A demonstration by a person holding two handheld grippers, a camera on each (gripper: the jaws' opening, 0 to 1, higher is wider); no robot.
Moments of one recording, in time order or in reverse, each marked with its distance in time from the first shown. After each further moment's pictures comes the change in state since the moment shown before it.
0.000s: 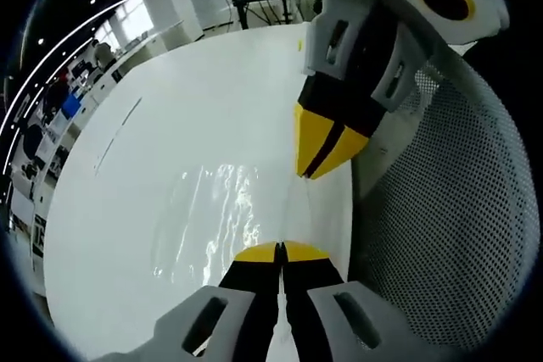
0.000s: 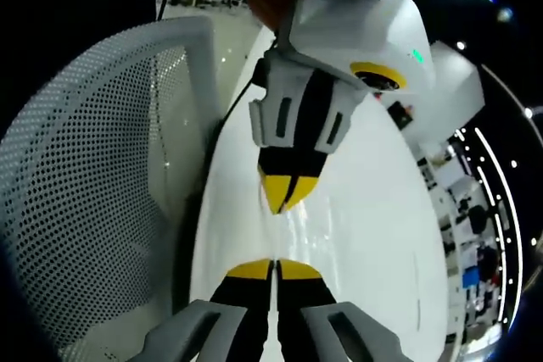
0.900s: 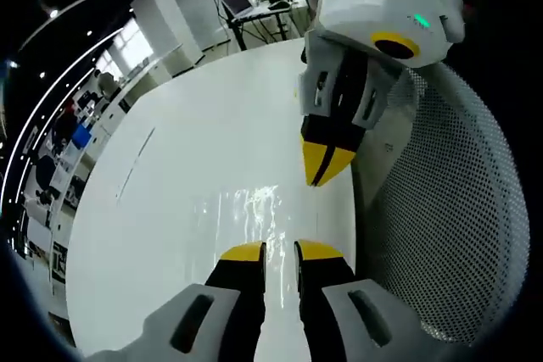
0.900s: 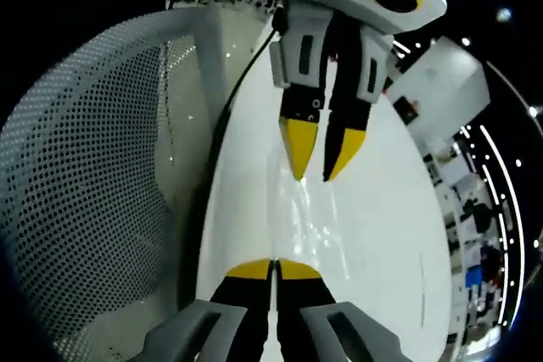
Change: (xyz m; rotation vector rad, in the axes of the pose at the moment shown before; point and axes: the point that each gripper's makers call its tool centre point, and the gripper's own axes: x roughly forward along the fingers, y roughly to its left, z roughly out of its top) left arm -0.026 0.004 0.020 0.111 -0.066 0.056; right arm -0.002 0.008 -0.013 -0.016 0.025 0.032
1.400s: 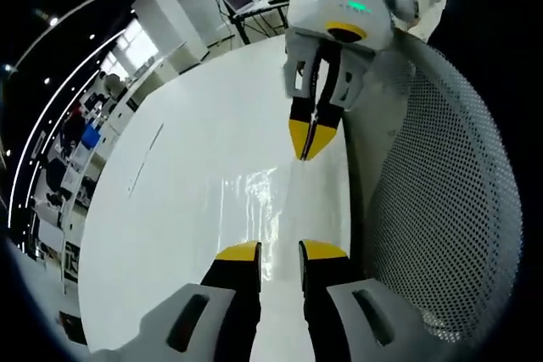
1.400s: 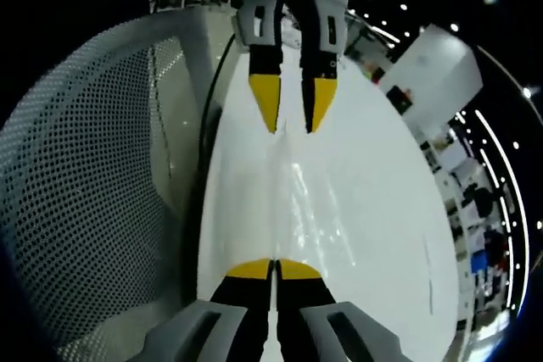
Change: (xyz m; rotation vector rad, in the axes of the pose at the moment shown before) left arm -0.030 -0.002 -0.009 0.031 0.027 0.067; right arm 0.000 0.000 -0.008 0.059 0.010 -0.002
